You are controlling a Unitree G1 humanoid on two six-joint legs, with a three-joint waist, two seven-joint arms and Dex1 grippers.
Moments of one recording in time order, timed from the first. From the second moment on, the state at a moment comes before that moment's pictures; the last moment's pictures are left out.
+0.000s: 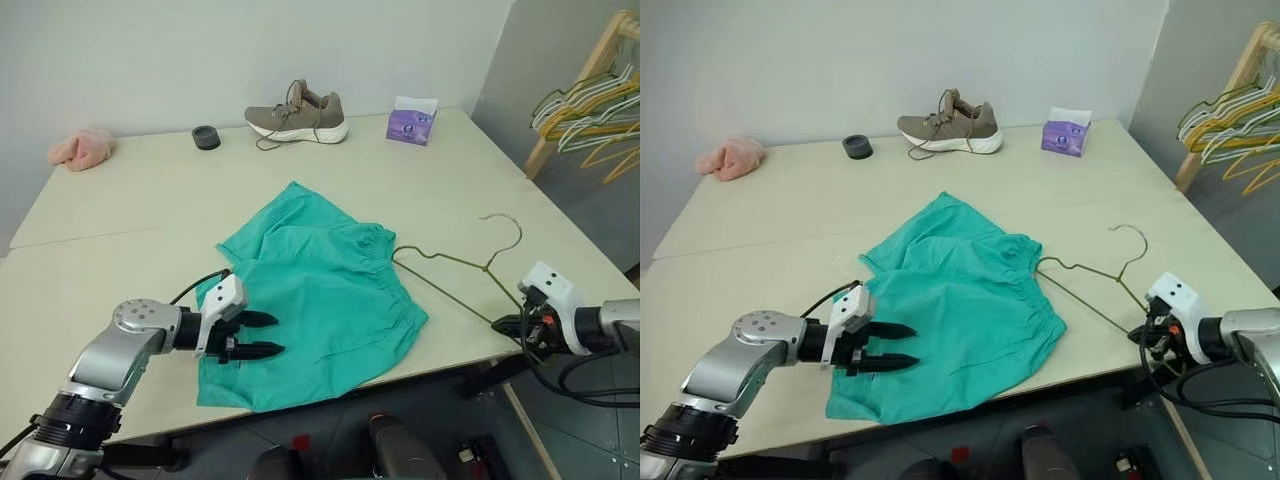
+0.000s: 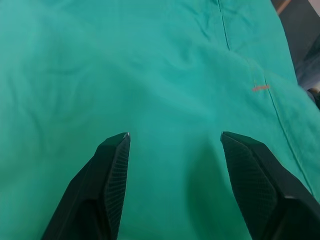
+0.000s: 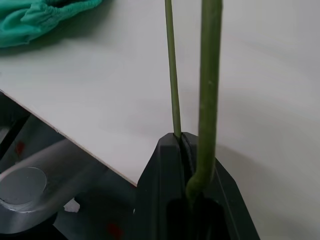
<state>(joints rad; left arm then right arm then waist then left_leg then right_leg) -0.14 0.83 -0.10 -0.07 -0.36 0.45 -1.25 -0.11 -1.03 -0.11 -0.29 0.37 0.97 1.02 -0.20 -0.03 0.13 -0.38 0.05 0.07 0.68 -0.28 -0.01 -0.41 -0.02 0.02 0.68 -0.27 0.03</state>
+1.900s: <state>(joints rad) -0.36 0.59 0.06 0.08 -0.26 0.13 -0.86 -0.52 -0.84 0.05 0.08 0.62 1.44 0.92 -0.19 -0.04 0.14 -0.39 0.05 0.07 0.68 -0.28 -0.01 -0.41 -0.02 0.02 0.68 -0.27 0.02</state>
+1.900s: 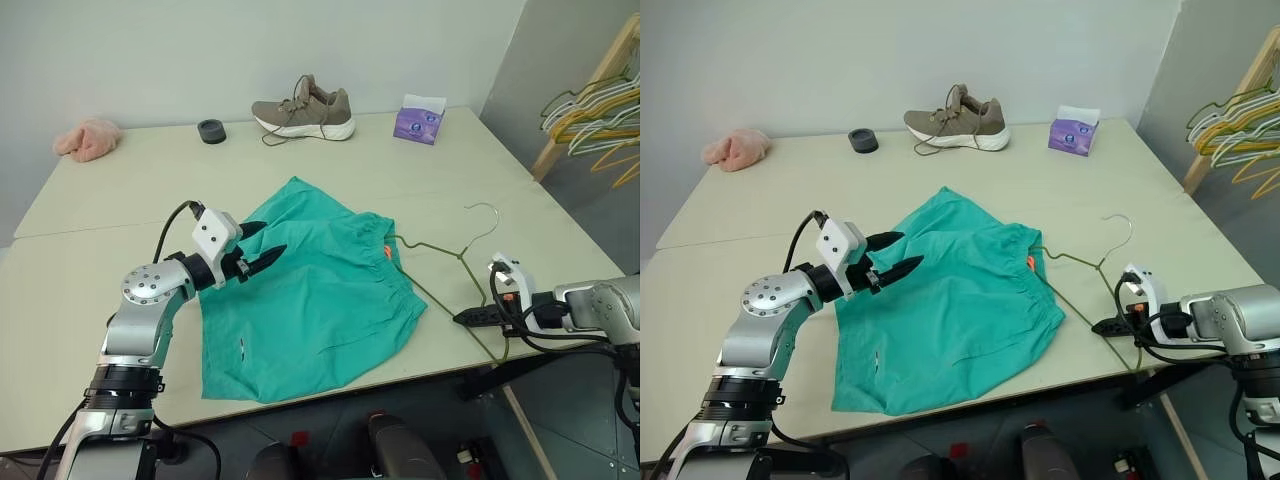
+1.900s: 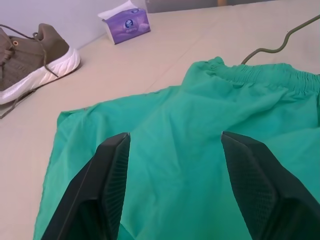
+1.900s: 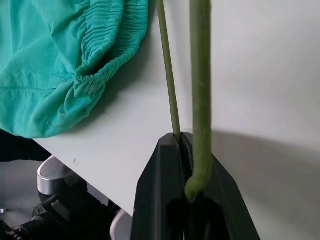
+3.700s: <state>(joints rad) -0.17 0.62 -0.28 -0.15 -0.35 0.43 -1.16 -0.86 -0.40 -0.09 0.48 0.60 1.39 0.70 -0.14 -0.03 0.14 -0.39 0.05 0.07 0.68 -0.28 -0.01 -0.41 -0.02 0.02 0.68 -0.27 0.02</state>
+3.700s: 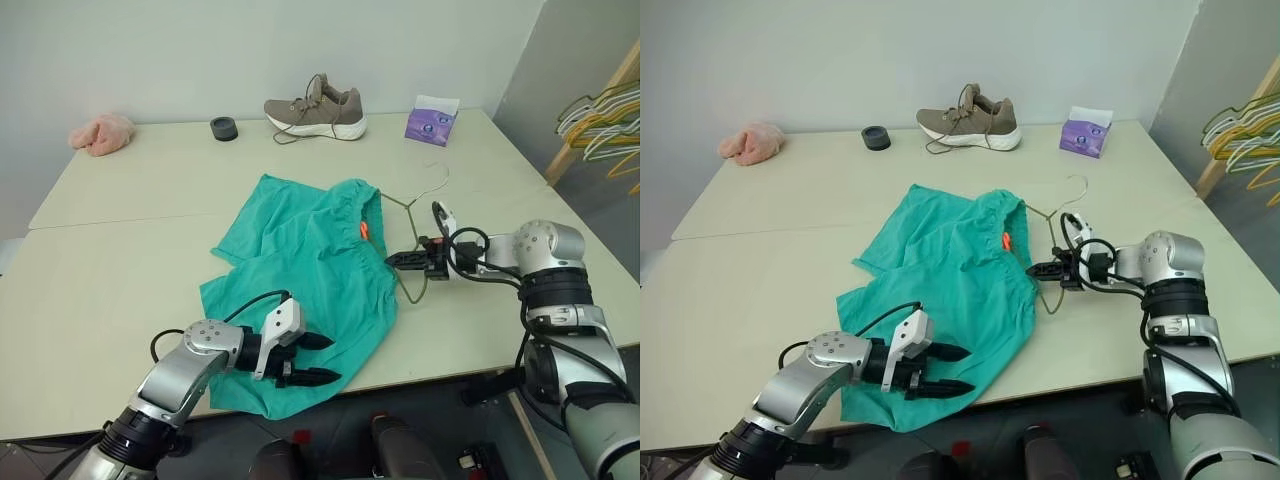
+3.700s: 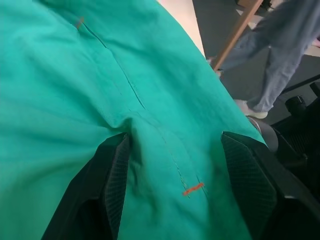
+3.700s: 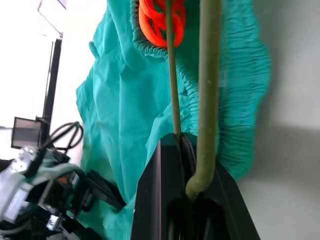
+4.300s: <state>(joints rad) -0.55 0.62 0.11 -0.13 -0.56 0.58 -0.97 -0.74 -0.42 0.12 0.13 0.44 0.88 0.79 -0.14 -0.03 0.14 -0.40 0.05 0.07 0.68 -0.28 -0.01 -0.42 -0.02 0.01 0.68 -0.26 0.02</state>
